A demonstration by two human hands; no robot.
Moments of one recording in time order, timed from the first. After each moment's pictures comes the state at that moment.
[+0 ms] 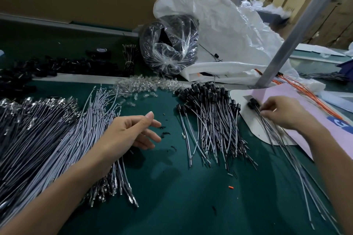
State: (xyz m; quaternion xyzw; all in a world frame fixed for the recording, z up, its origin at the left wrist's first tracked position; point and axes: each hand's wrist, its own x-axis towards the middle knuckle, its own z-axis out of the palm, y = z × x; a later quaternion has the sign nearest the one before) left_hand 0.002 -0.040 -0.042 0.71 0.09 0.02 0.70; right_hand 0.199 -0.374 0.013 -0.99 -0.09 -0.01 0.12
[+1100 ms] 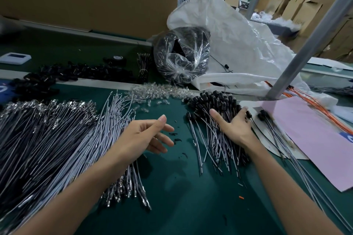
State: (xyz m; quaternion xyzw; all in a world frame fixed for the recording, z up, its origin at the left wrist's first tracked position) left_hand -0.003 -0.041 -0.032 0.70 0.09 0.02 0.71; right_hand 0.156 -0.258 -0.036 -0.95 -0.01 0.09 0.31
